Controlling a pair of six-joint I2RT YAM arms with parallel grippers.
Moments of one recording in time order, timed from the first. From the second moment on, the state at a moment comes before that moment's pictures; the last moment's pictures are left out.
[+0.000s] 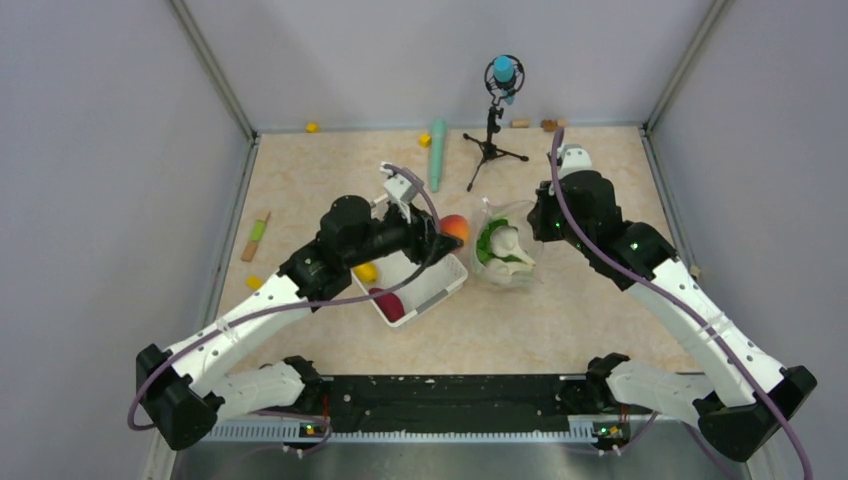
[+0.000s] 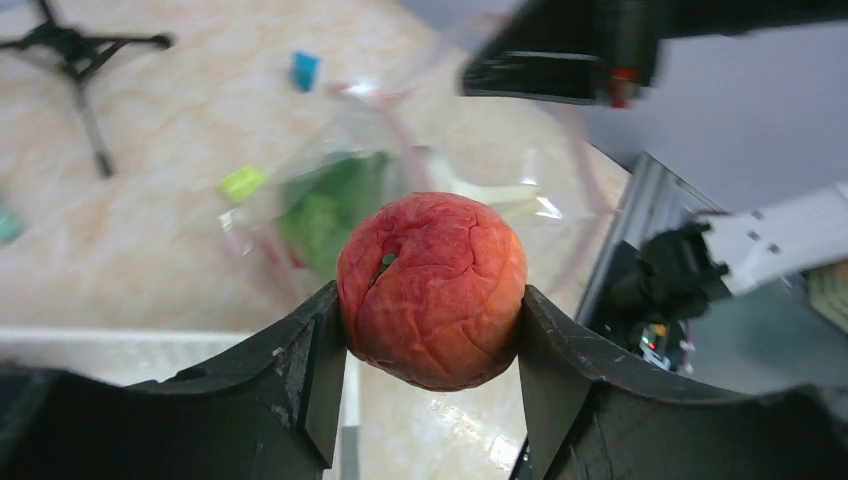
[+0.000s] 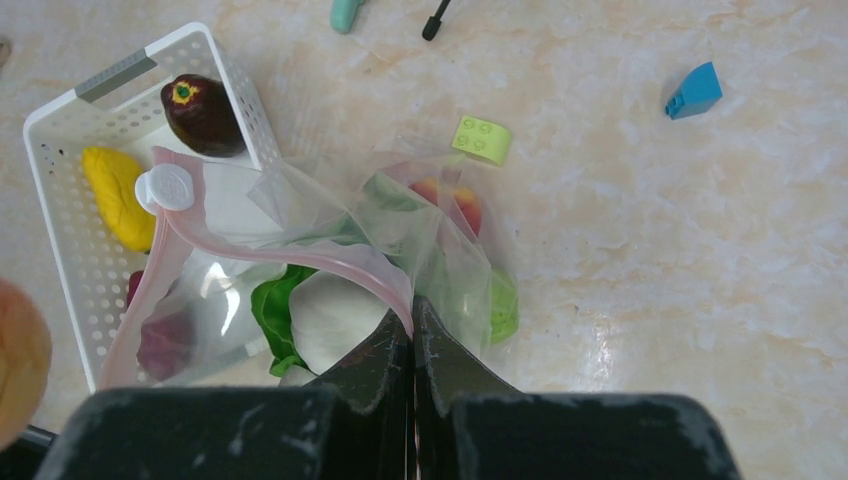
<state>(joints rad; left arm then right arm) -0.70 1.08 0.95 -0.06 0.28 -0.35 0.59 1.04 1.16 -0.67 0.22 0.33</state>
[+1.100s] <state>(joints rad) -0.87 1.36 1.27 -0.05 0.43 -0.16 0.59 1.02 1.15 -0.66 0.20 0.33</state>
